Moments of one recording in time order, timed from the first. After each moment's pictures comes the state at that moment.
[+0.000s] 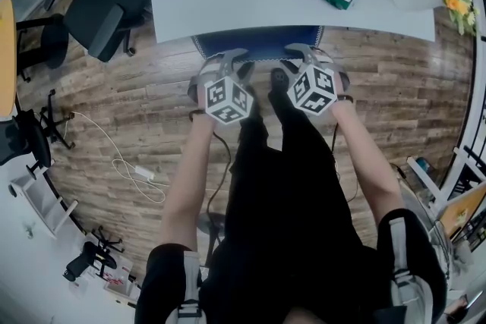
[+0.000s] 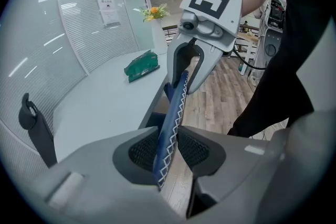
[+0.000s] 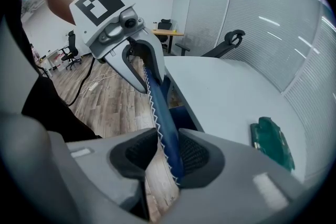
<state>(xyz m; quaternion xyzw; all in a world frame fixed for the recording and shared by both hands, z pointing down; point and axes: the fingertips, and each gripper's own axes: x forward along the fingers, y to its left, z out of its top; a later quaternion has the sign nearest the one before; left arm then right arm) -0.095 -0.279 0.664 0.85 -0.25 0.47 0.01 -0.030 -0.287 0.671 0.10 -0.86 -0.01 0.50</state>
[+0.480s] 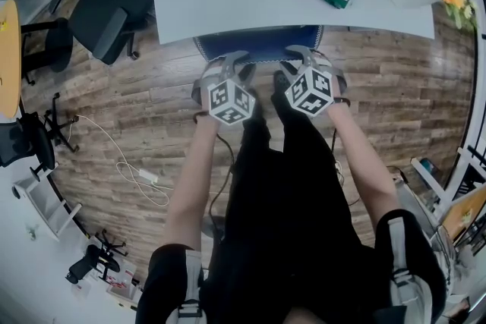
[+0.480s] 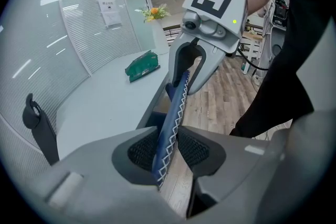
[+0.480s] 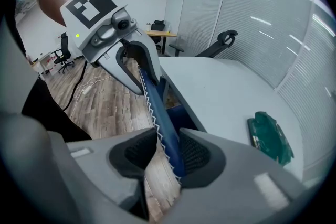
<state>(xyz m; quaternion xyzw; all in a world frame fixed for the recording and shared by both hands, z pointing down) -0.094 -0.272 0.666 0.84 -0.26 0.47 0.00 -0.028 -0.282 0.673 0.14 -0.86 0.00 0.49</state>
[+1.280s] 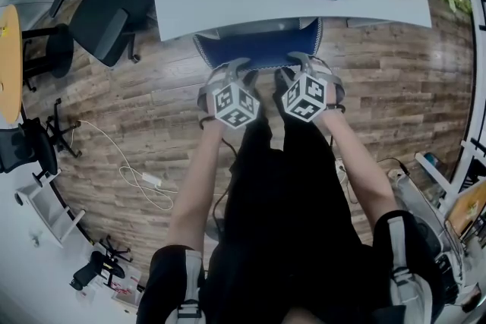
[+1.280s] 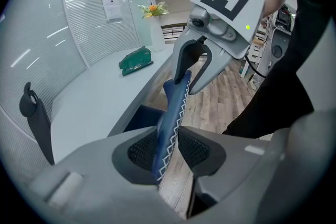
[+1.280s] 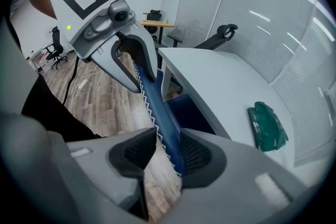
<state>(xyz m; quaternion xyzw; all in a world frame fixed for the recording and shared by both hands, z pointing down) -0.089 -0.229 0.676 0.84 -0.26 0.47 0.04 -0.020 -0.239 0.683 0.17 -0.83 0.01 0.53</state>
